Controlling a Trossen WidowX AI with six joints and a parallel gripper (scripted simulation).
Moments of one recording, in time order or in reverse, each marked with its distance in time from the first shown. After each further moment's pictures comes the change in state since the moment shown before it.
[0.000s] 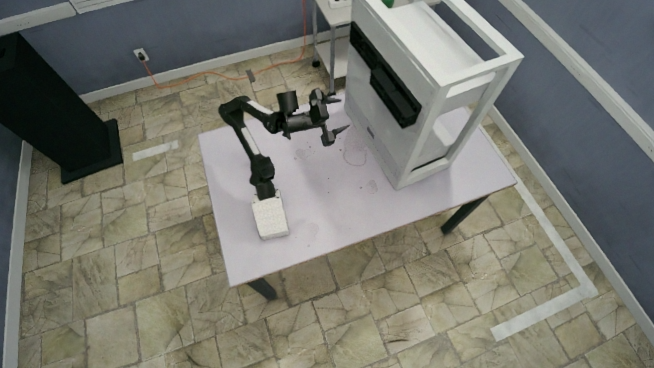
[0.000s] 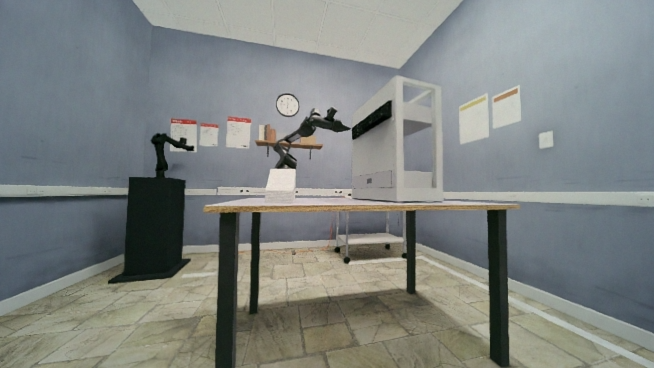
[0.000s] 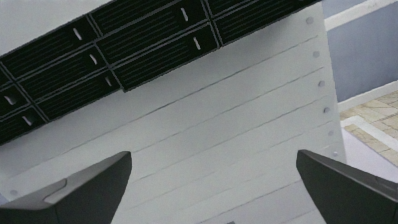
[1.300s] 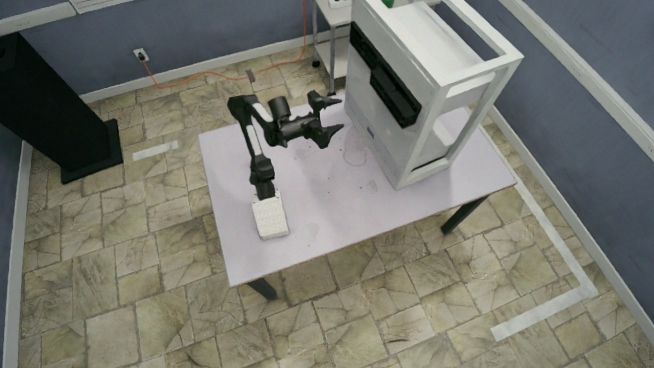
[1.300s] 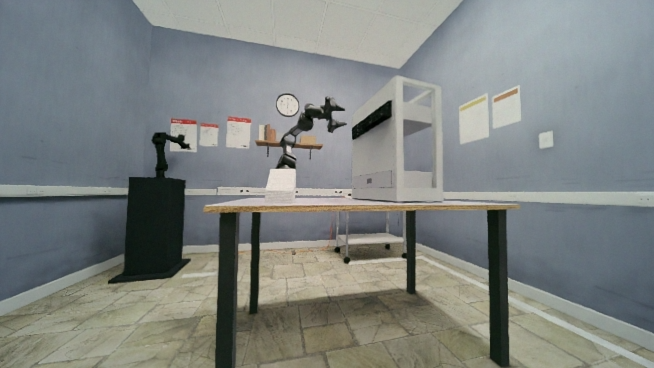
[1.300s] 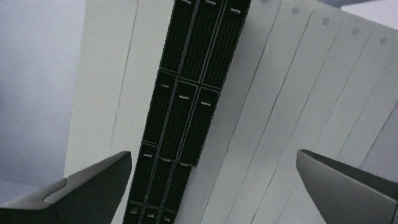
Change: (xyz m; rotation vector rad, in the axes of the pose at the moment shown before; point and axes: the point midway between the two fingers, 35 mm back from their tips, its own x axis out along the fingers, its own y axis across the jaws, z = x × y) arm -0.031 -0.017 0.053 0.864 -0.029 0.126
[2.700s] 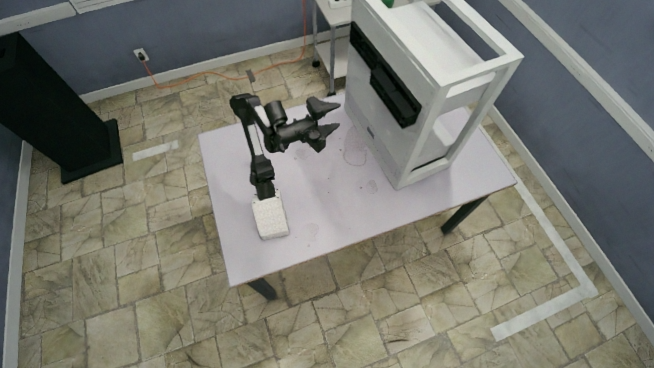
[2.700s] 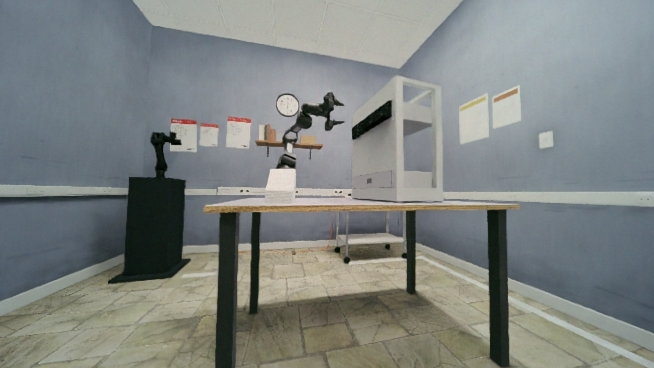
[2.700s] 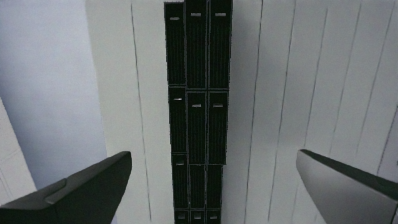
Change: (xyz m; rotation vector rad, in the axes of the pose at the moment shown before) arm -0.015 0.005 0.014 0.290 0.019 0.025
